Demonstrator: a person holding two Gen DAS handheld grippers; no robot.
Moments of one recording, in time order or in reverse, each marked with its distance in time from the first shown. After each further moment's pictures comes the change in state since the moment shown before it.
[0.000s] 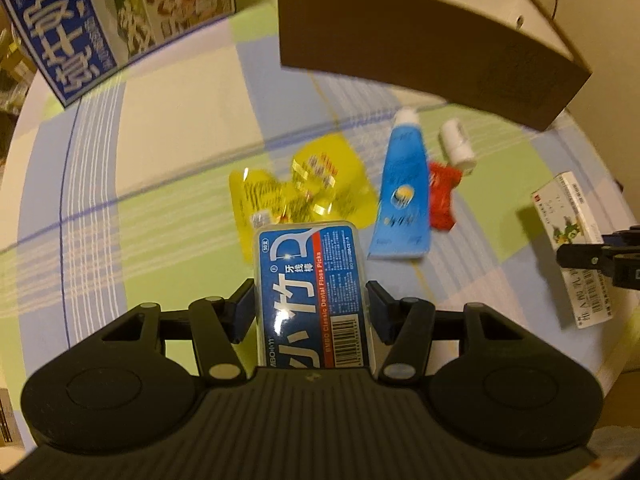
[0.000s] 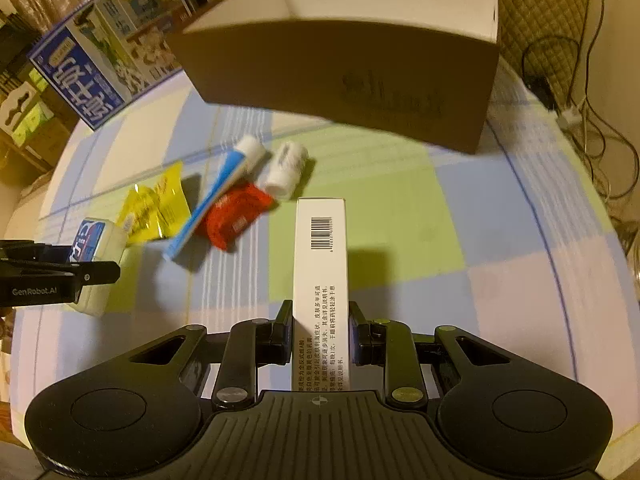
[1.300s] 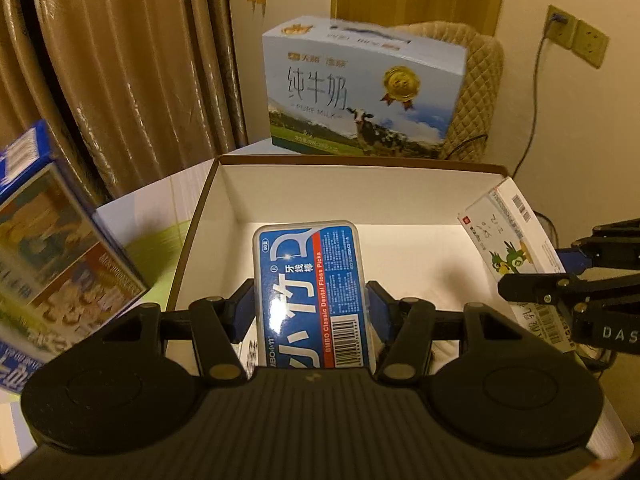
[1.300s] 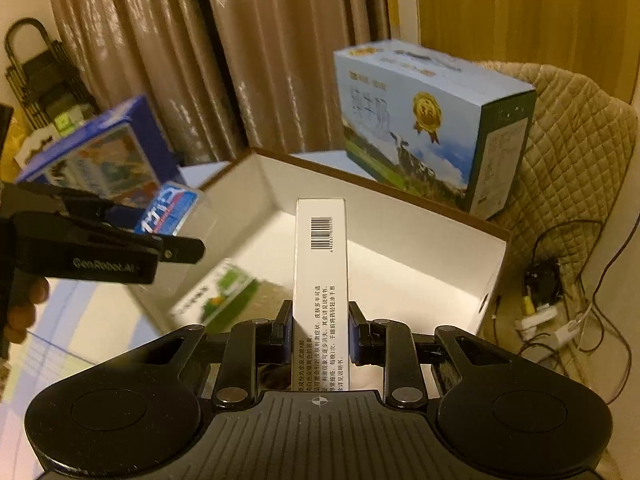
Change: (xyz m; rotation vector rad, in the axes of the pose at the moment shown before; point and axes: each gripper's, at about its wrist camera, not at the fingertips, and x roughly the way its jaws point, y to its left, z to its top) left arm 0.024 -0.081 0.274 0.127 -0.249 -0.025; right arm -0.008 -0.065 0.233 -0.190 -0.244 0.038
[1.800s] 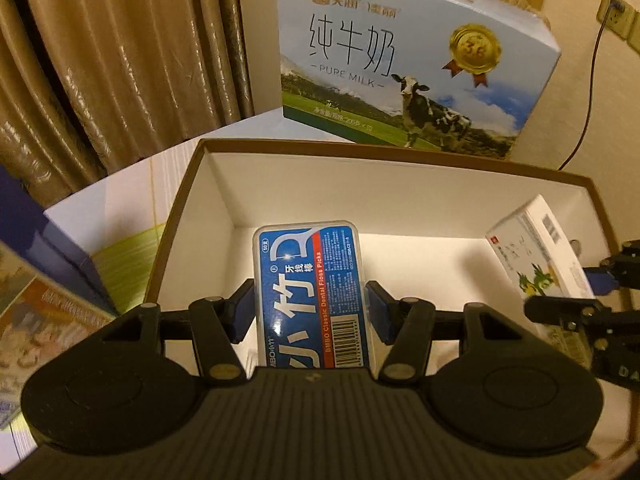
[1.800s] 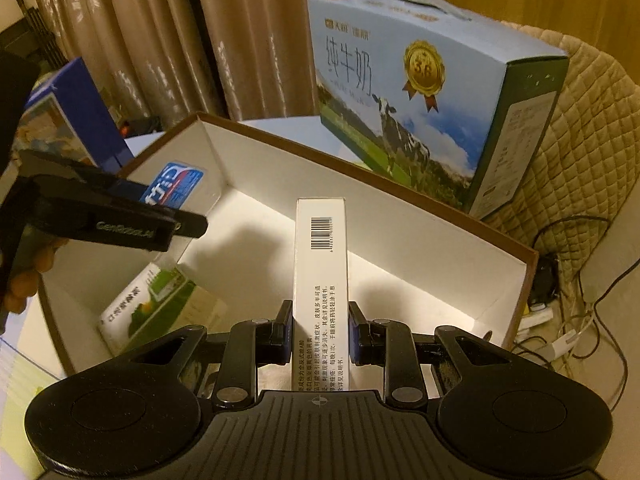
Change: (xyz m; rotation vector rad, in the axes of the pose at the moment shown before) left arm 0.112 0.022 0.034 -0.023 0.100 0.016; right arm 0.082 -0.034 0.022 -0.027 0.110 -0.046
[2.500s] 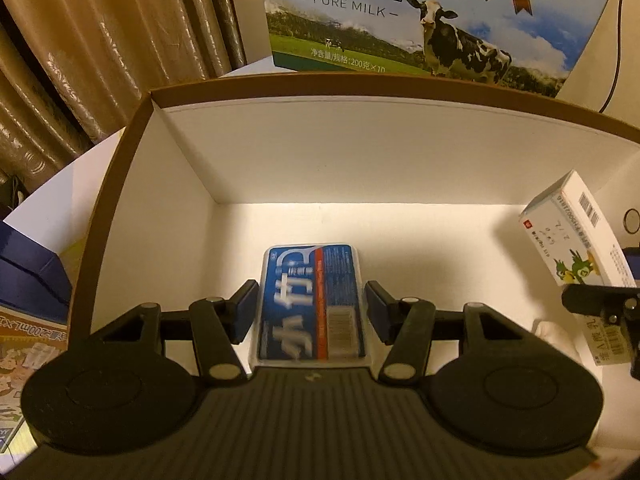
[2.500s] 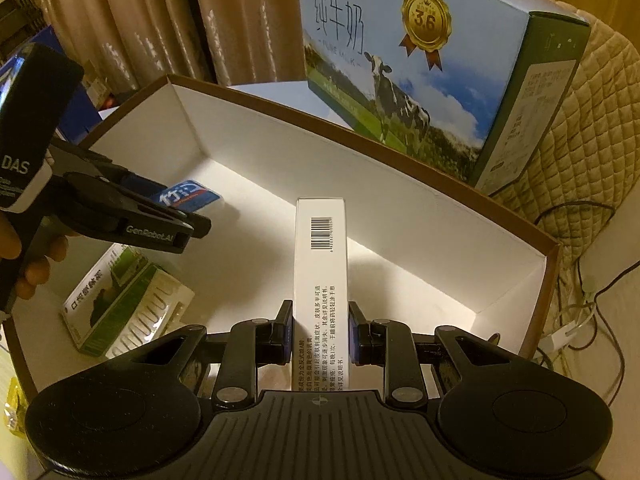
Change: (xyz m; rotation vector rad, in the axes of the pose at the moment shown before) left arm 0.067 -0.002 0.002 0.043 0.123 0.023; right arm 0.032 -0.007 0.005 -0.018 0.083 -0.032
